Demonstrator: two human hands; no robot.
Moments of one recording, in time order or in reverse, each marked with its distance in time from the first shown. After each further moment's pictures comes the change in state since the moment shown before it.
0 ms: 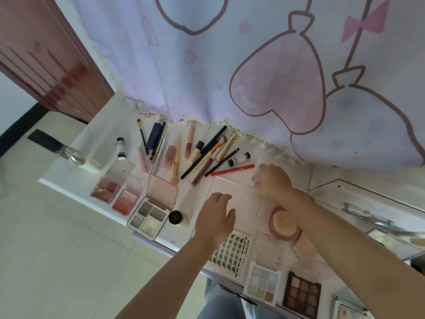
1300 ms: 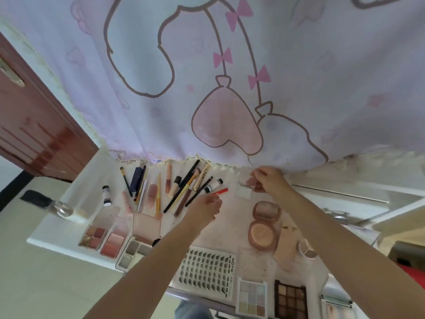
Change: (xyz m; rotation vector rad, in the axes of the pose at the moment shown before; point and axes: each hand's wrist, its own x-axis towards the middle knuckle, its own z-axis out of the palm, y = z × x) left_hand 0.023 0.065 -0.044 -0.665 -0.154 -0.290; right_hand -0.061 0.031 -0.070 1.208 0.184 0.149
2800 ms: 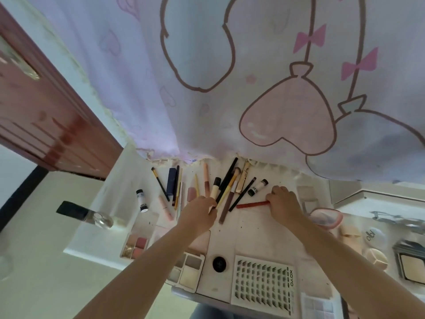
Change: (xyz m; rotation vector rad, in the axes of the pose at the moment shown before) left_hand 0.052 -0.027 -0.139 0.960 -0.064 0.238; right_hand 0.042 0.056 0.111 -1.362 -0.049 -0.219
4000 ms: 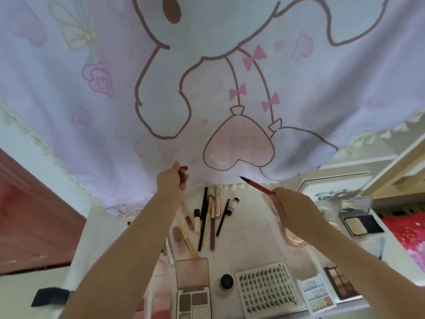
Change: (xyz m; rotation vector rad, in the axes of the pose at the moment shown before) left_hand 0.033 0.052 -0.122 -1.471 0.087 -0.177; right_hand -0.135 -0.040 -0.135 0.201 0.410 0.294
